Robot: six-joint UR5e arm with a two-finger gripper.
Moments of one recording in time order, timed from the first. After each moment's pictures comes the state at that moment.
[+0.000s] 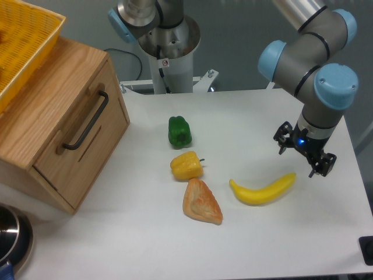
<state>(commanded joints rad) 2.79 -2.05 -1.40 -1.18 1.52 1.55</state>
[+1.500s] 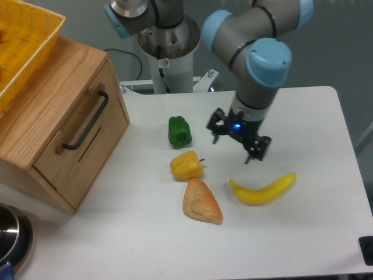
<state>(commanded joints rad) 2.56 -1.77 -1.58 -1.39 1.30 1.01</state>
